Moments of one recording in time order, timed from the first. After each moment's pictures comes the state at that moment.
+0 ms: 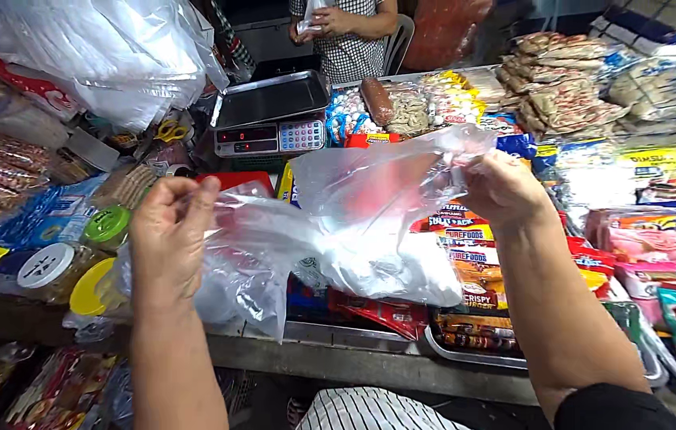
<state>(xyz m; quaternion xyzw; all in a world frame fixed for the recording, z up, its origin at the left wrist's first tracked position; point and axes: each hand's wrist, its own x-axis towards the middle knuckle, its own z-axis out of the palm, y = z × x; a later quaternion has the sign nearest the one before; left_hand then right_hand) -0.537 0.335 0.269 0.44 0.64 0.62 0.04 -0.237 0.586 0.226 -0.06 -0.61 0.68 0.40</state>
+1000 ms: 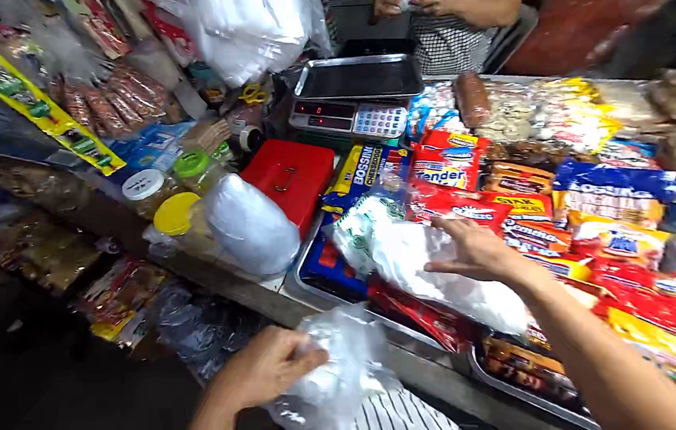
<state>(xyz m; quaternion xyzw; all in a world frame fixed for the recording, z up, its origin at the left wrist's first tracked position) -0.481 0.196 0.147 0.53 0.70 0.31 0.35 -0.290 0.575 0.144 -0.26 -0.94 0.21 -0.04</state>
